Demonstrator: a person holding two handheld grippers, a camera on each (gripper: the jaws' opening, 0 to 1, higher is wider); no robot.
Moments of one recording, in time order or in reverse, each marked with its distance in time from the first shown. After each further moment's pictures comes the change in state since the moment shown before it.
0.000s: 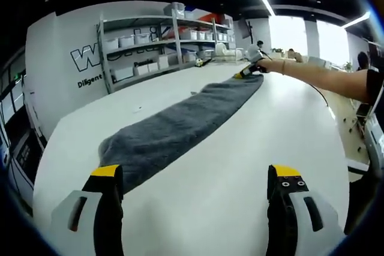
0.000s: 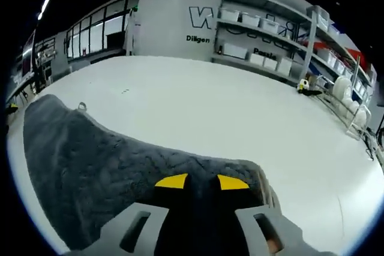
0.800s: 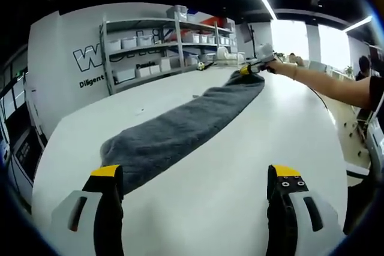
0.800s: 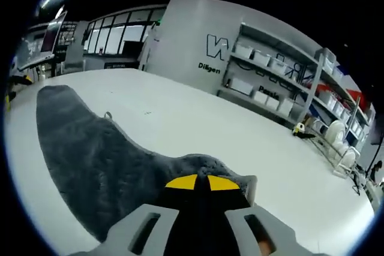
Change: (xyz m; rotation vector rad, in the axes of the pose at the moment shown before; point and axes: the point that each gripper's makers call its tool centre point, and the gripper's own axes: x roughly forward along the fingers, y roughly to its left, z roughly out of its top) left arm -0.005 0.006 0.005 -0.023 -0.030 0.010; right arm -0.065 0.026 0.044 -0.129 -0.218 -0.012
